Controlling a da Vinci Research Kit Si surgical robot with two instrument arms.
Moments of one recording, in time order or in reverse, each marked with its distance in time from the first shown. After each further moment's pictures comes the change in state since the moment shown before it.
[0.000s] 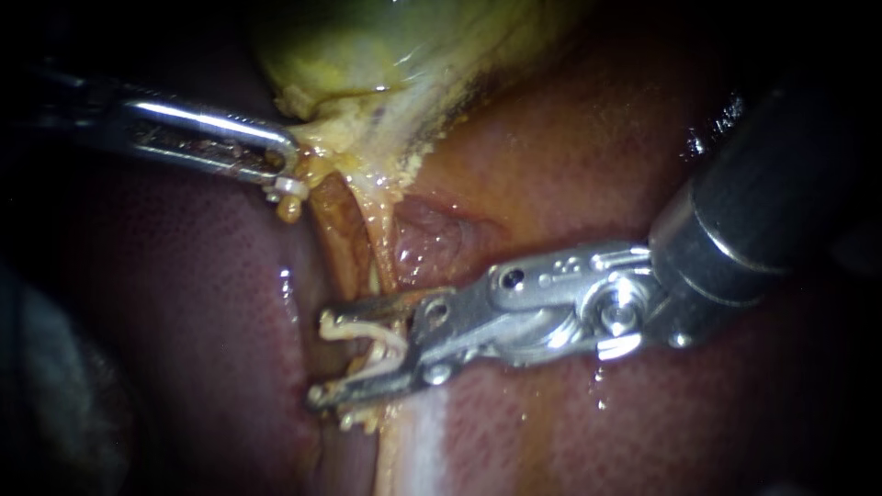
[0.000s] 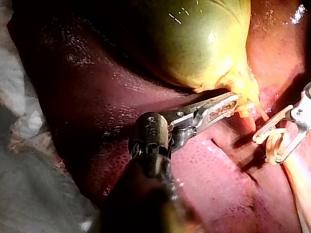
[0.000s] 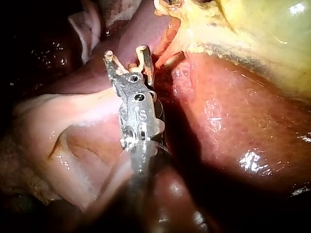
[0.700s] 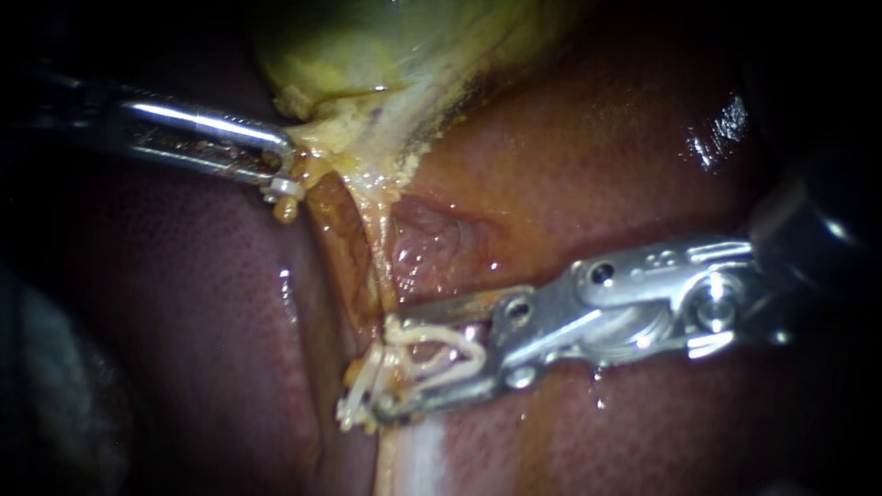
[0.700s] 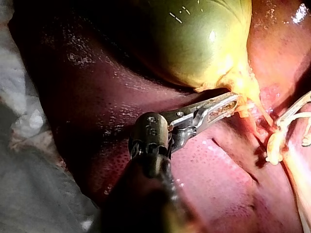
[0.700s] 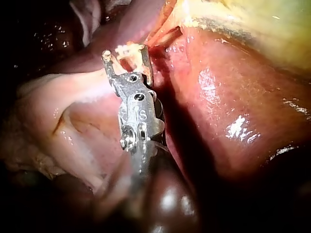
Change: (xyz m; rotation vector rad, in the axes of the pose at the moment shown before) right arm 0.000 -0.002 -0.008 0.007 0.009 0.003; left arm 0.000 0.000 0.000 -0.001 -0.001 0.001
